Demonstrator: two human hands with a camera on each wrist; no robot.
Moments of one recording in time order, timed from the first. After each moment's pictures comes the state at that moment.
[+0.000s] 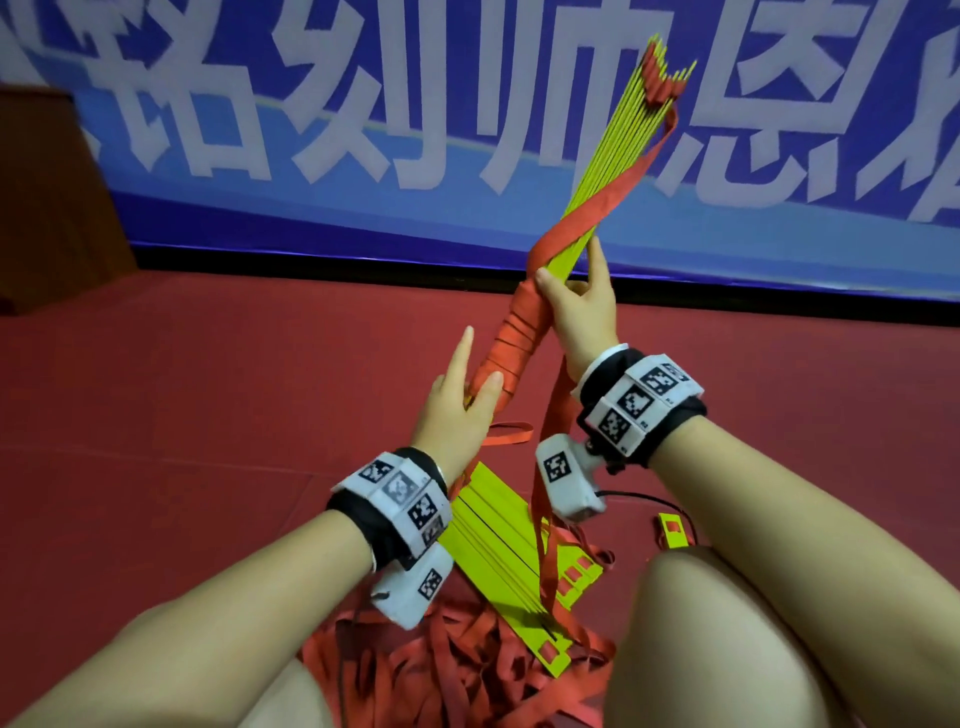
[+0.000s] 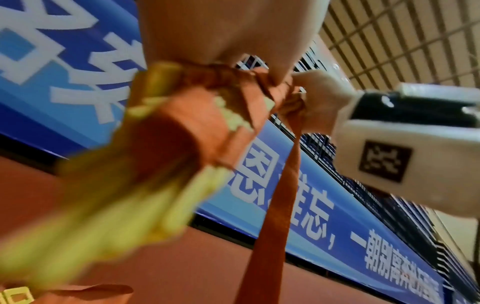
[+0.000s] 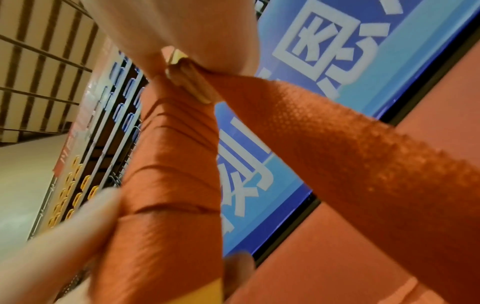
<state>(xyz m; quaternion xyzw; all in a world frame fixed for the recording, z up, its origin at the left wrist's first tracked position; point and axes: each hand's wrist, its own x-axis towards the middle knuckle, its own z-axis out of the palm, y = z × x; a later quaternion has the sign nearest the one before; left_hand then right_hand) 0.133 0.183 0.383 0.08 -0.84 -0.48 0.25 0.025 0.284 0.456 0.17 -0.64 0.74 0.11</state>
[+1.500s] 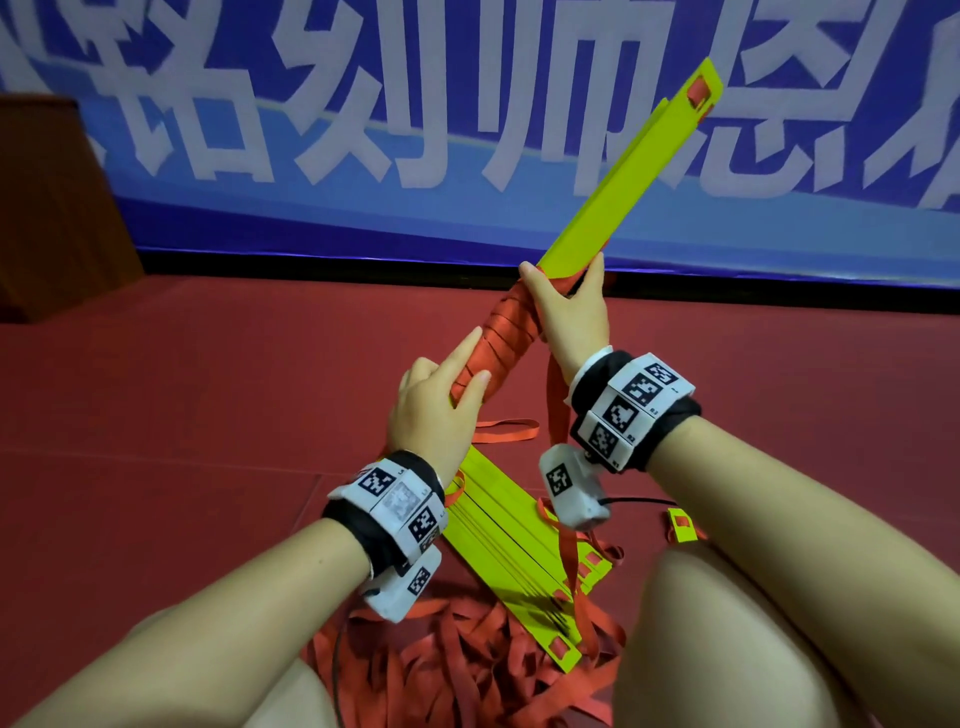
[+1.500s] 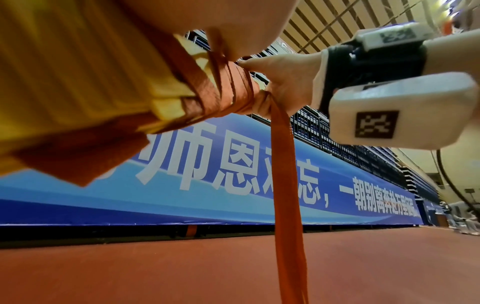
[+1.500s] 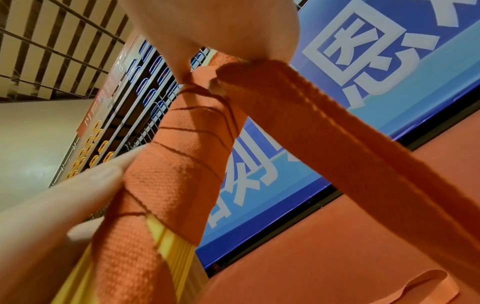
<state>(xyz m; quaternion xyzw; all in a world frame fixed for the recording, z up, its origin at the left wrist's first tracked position) 0.146 0.171 0.382 0.11 -0.87 -0.31 0.38 0.025 0.270 0.446 0.13 -0.71 0.68 0.14</state>
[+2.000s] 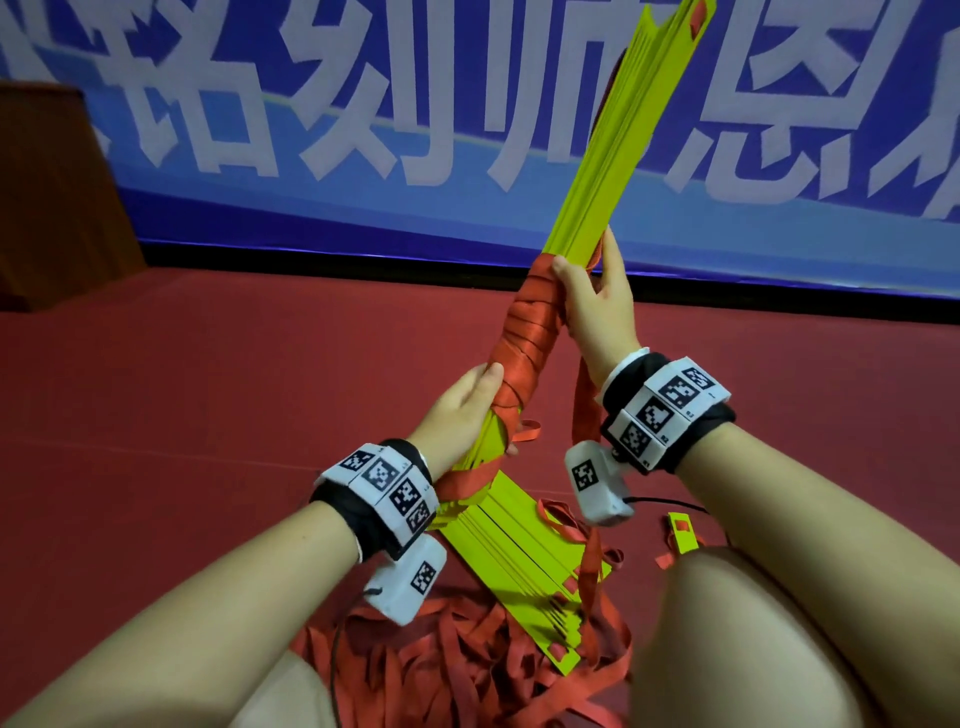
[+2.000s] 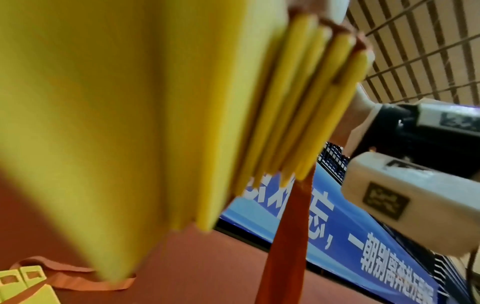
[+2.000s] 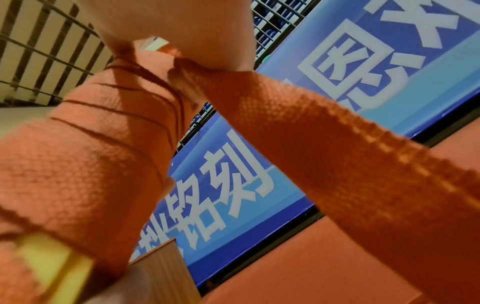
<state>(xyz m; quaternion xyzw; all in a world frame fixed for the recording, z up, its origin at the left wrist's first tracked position) 0.149 0.181 0.395 0.03 -0.72 -0.68 0.14 0.031 0.288 0.460 0.24 -0.64 0.72 0.13</state>
